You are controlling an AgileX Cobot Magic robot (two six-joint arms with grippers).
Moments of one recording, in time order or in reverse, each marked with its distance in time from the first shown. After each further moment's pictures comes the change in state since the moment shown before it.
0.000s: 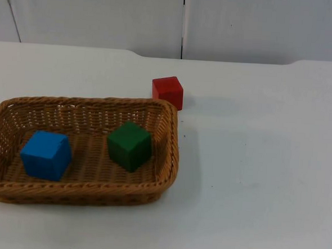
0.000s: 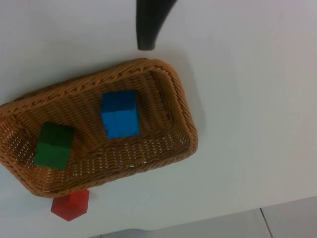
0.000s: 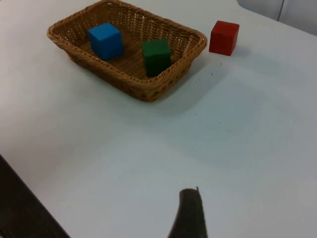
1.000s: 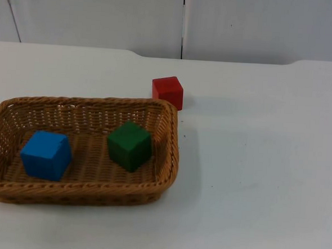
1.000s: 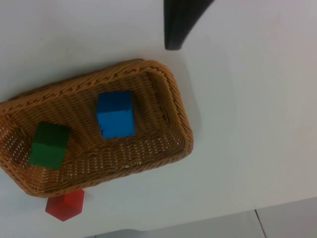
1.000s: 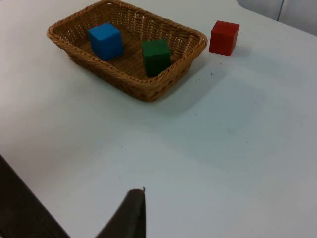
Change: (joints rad) right arm 0.000 0.000 0.000 0.000 0.000 0.000; left arm 0.000 0.000 0.000 0.019 0.000 -0.017
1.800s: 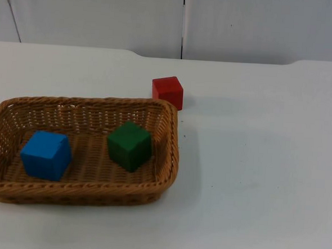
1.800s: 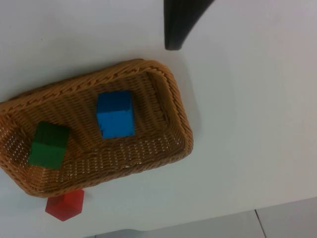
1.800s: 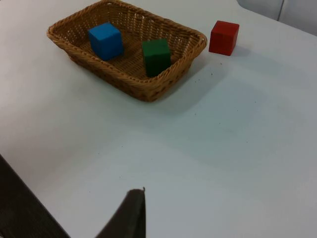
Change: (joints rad) right arm 0.000 0.000 0.000 0.000 0.000 0.000; left arm 0.000 0.000 0.000 0.000 0.000 0.000
